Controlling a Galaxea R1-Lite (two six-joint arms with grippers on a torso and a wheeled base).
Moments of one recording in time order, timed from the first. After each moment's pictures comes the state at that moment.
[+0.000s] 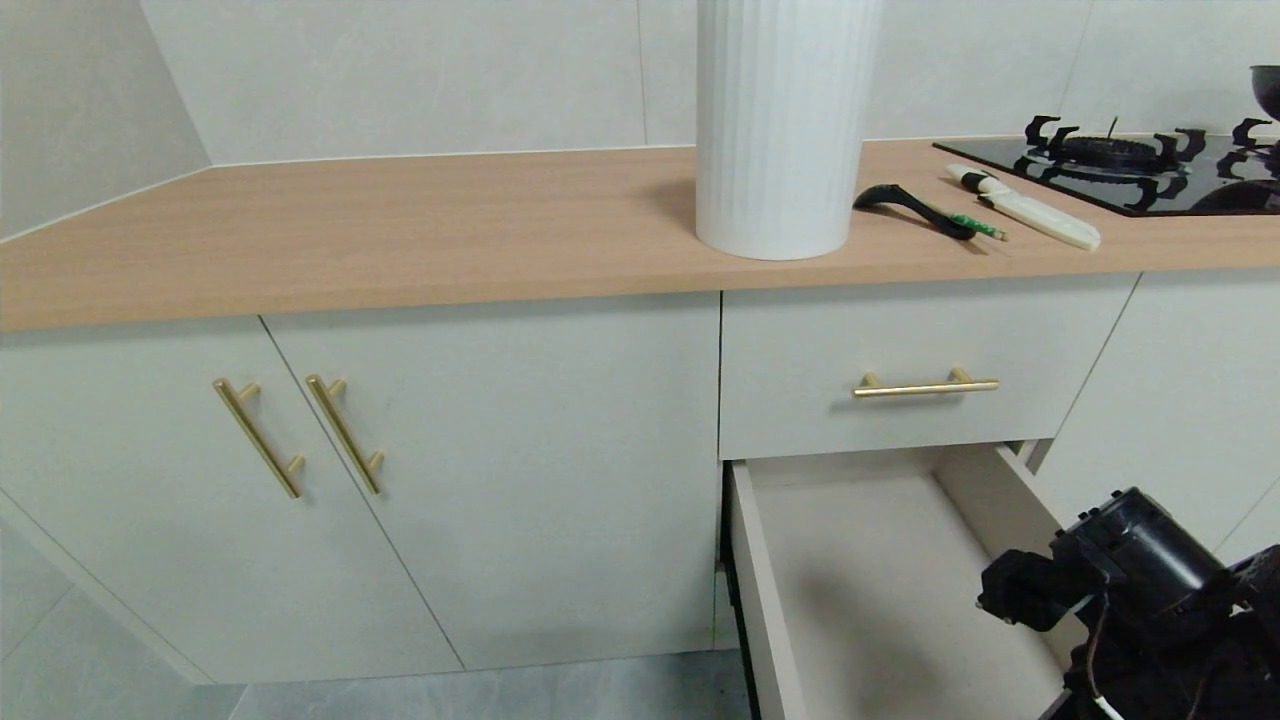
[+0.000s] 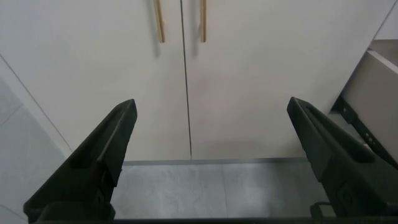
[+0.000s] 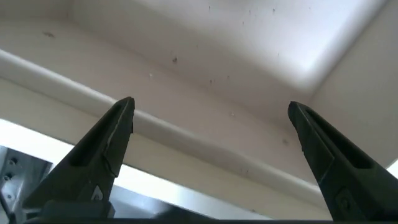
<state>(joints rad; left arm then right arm) 0.00 0.00 0.00 0.00 0.05 -0.01 0.52 1.56 -0.61 0.24 -0.08 -0.05</state>
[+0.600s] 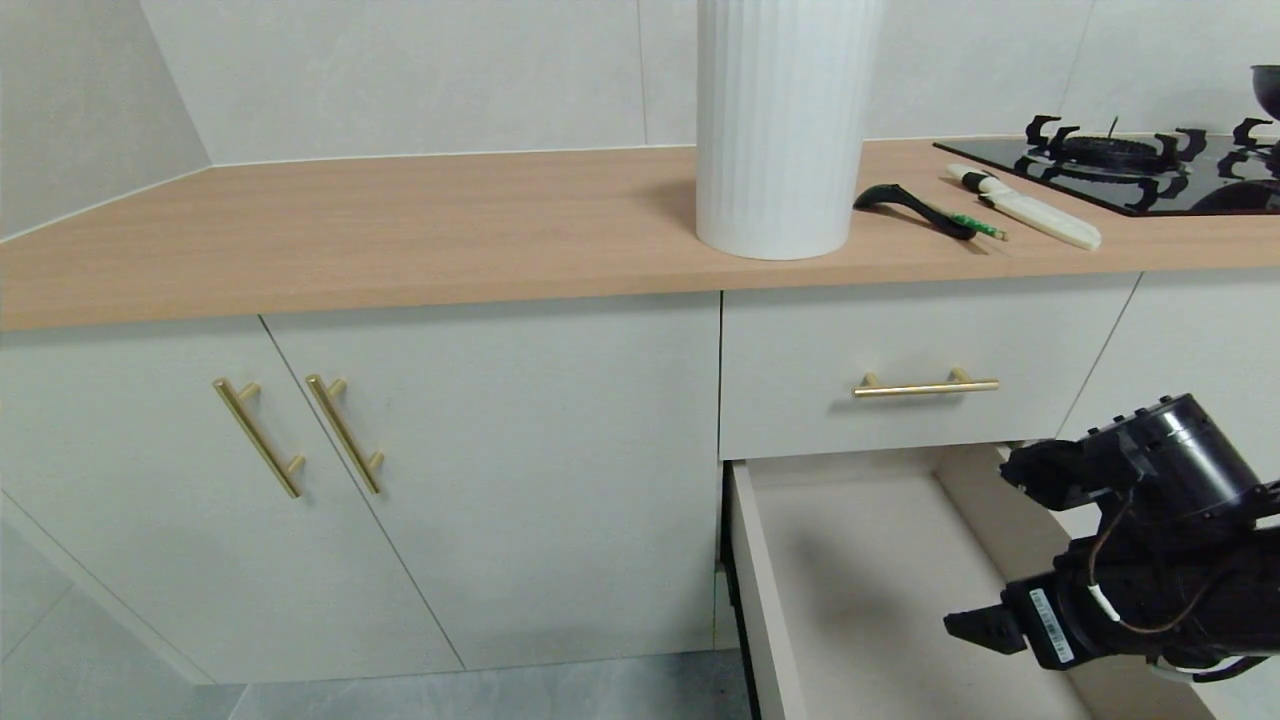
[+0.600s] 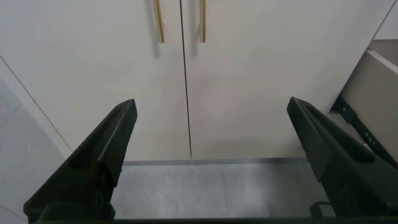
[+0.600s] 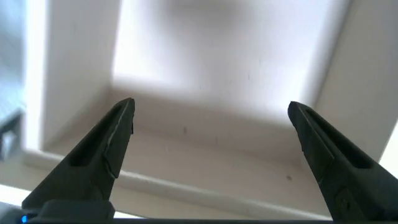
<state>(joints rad) 0.00 0.00 0.00 0.00 0.05 -0.01 0.45 1.51 -0.72 0.15 -0.09 0.16</state>
